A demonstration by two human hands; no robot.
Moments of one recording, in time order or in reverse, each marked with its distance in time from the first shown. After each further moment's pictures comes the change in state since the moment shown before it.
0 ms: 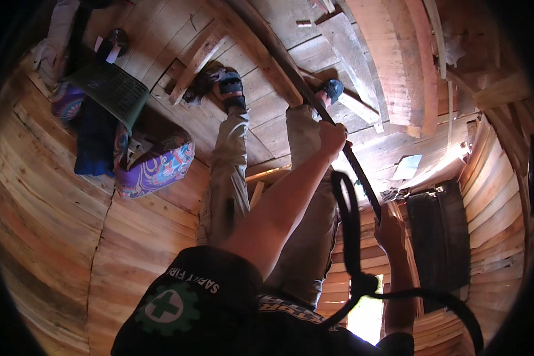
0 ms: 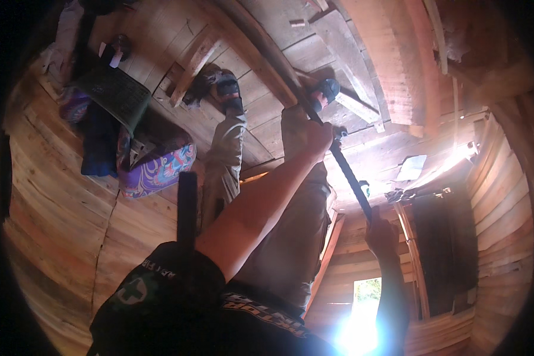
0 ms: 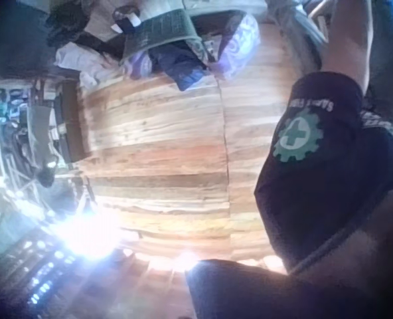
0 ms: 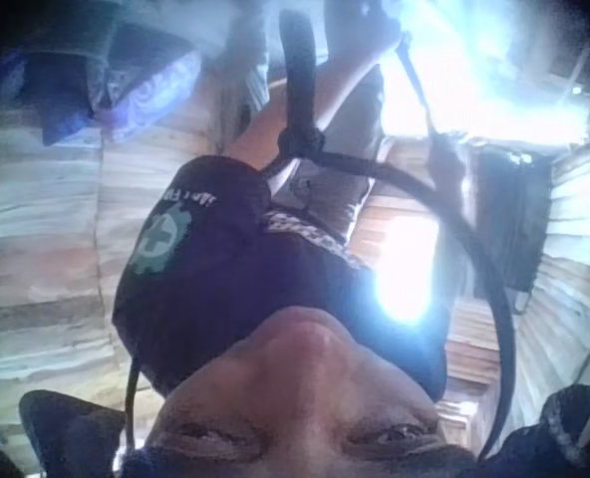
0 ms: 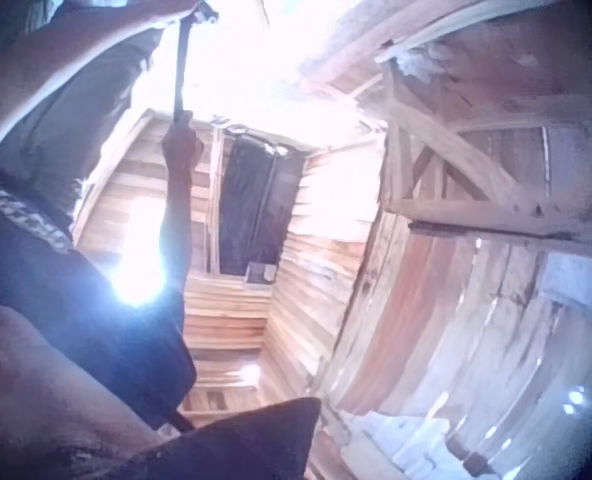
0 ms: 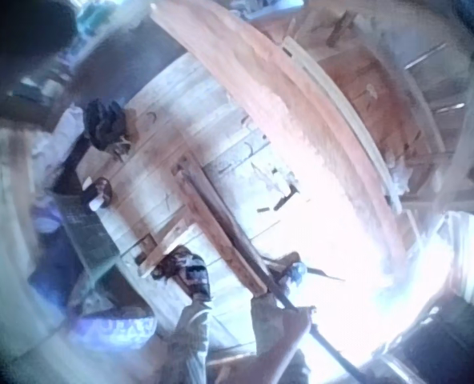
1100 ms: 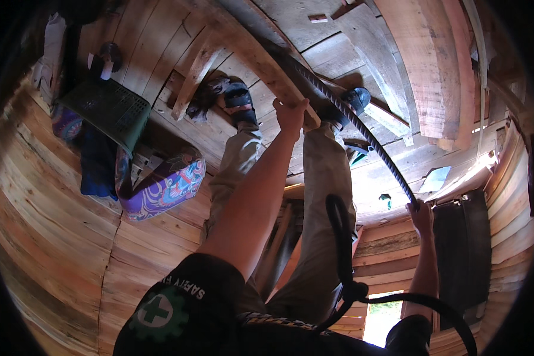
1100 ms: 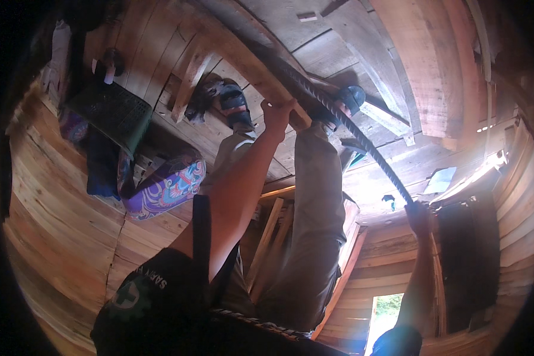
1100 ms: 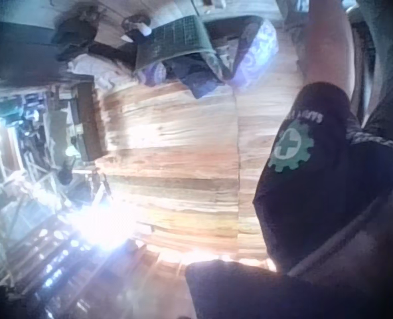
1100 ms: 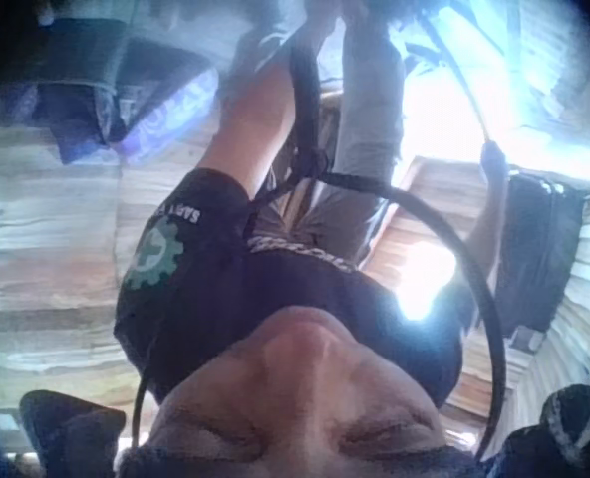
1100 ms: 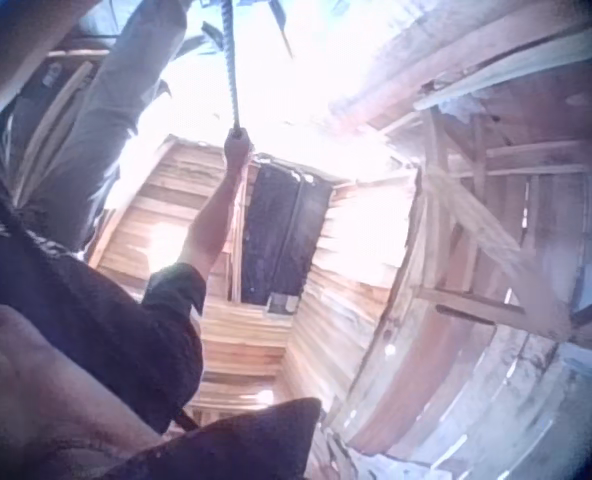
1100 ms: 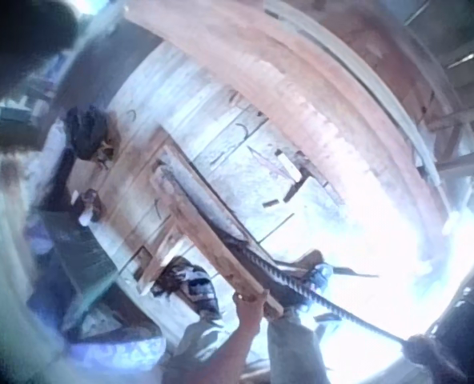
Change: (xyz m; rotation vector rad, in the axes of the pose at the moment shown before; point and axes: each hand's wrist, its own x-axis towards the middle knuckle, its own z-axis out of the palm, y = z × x) left_hand 0.169 0.028 -0.135 0.252 0.289 0.273; right_hand 0.170 0.124 0.168 0.186 0.195 0.100
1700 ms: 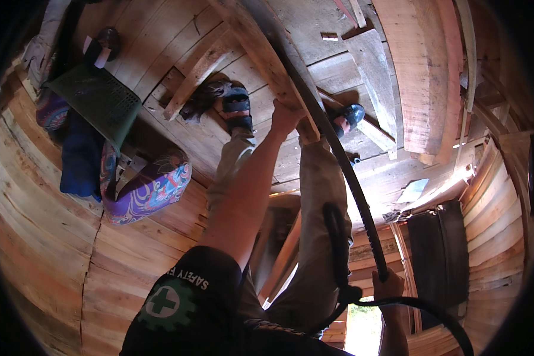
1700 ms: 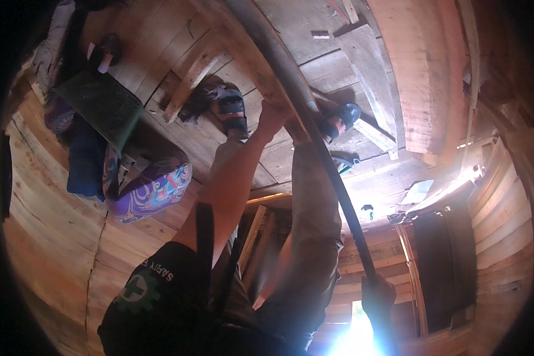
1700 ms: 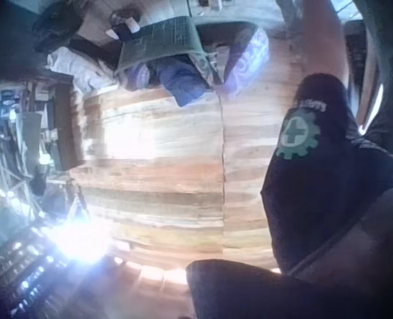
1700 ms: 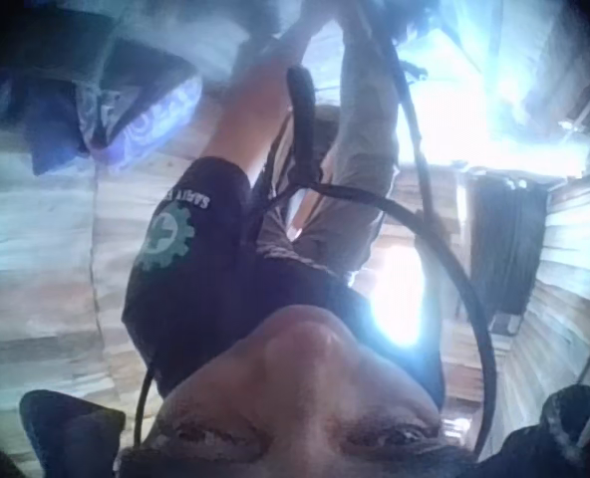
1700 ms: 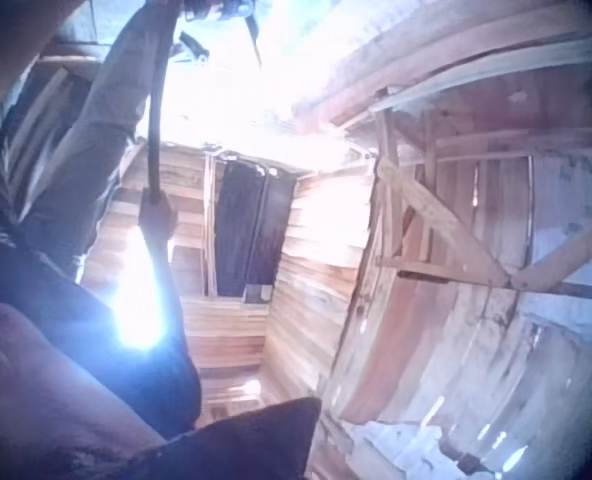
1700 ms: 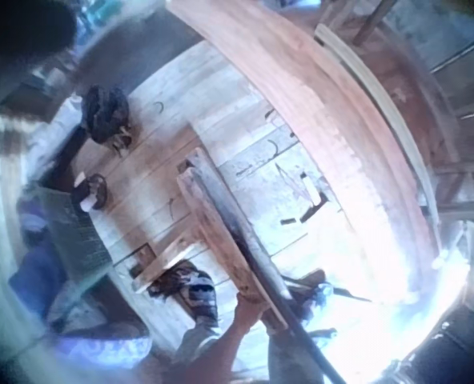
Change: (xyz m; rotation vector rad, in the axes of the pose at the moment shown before) left_hand 0.048 0.000 -0.036 0.204 -0.210 0.153; right_hand -0.172 -0.218 -0.163 0.172 -0.194 0.334
